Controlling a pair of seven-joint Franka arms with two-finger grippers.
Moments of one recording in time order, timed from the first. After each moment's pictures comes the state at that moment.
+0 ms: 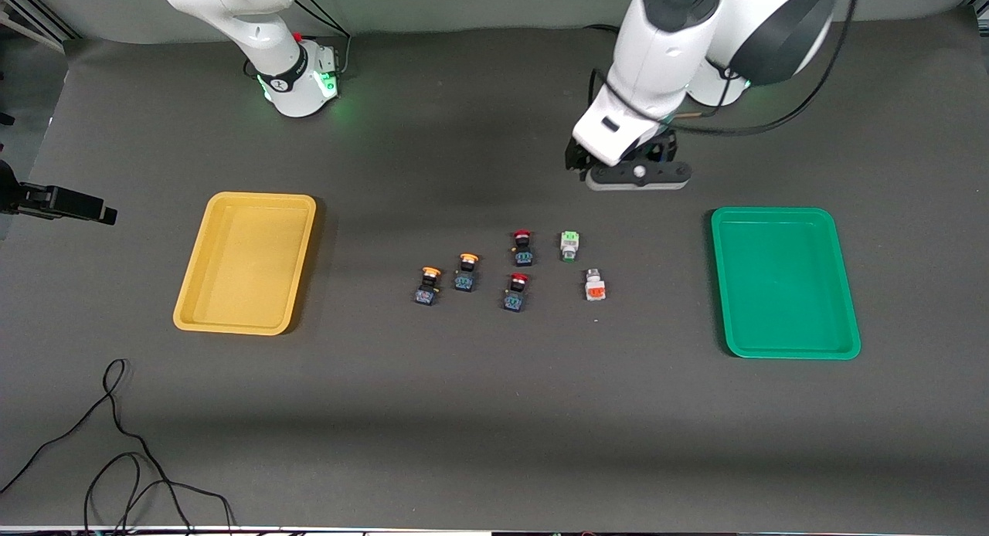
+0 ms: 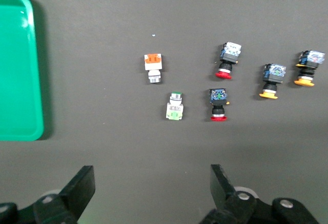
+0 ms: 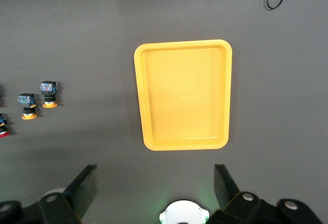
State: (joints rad) left arm -0.55 0.05 -0.10 -1.85 -0.03 1.89 -0.66; right arm -0.02 0.20 -0.08 -1.30 0.06 1.31 0.06
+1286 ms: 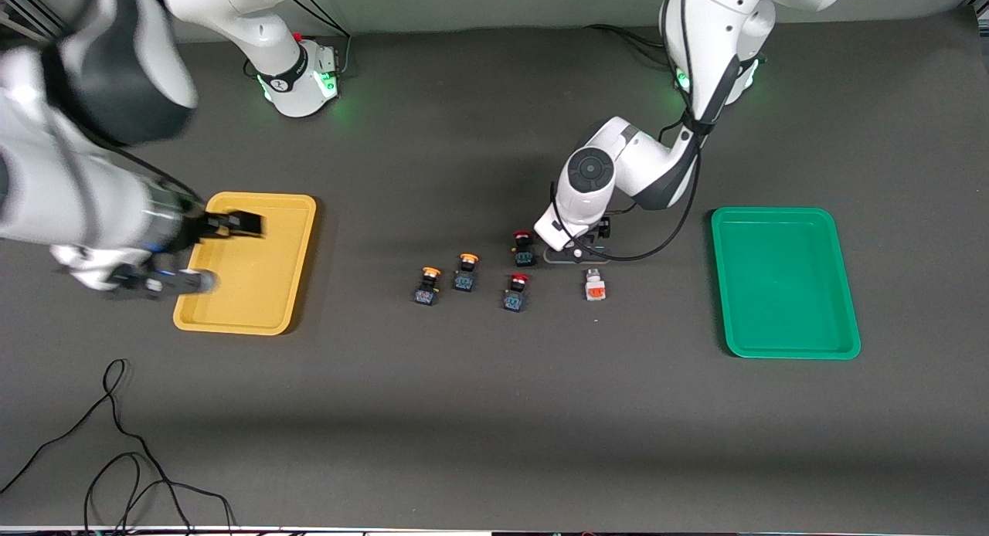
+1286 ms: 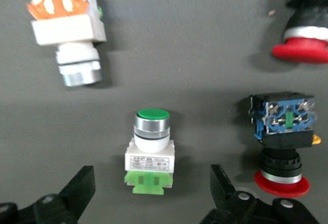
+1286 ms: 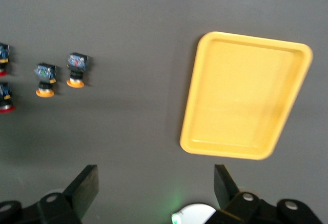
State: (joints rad) left arm -0.63 0.48 -0.09 -2.06 -0.03 2.48 -0.66; right arm 0.29 0.32 -0.06 -1.38 0.06 1.43 0.20
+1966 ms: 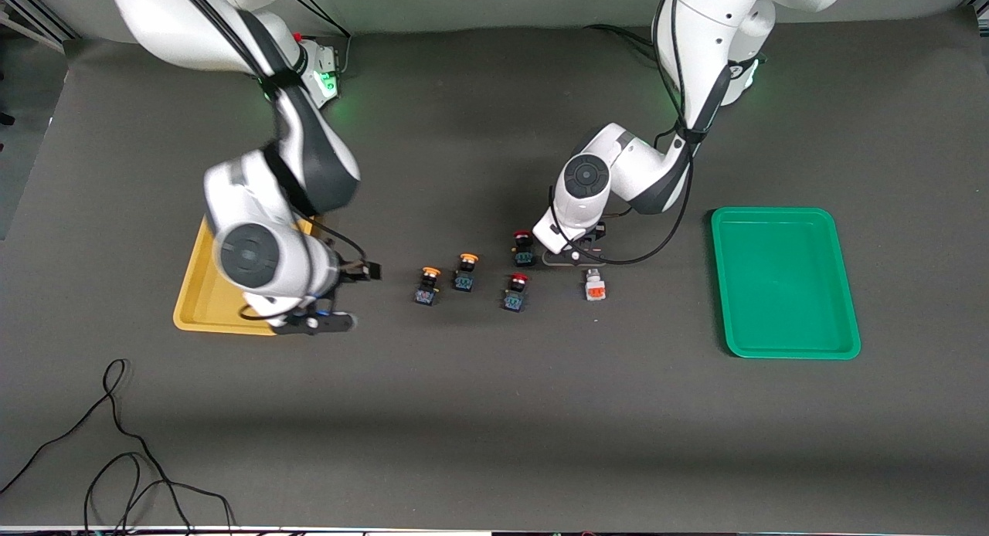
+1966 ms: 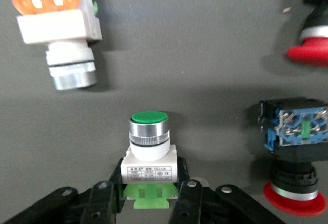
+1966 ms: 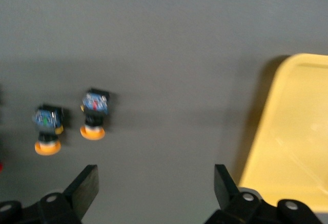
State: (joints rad) left arm -0.63 0.50 -0.08 -2.04 -0.03 2.47 -0.68; right arm 0.45 0.53 -0.06 -1.51 0.06 1.79 0.40
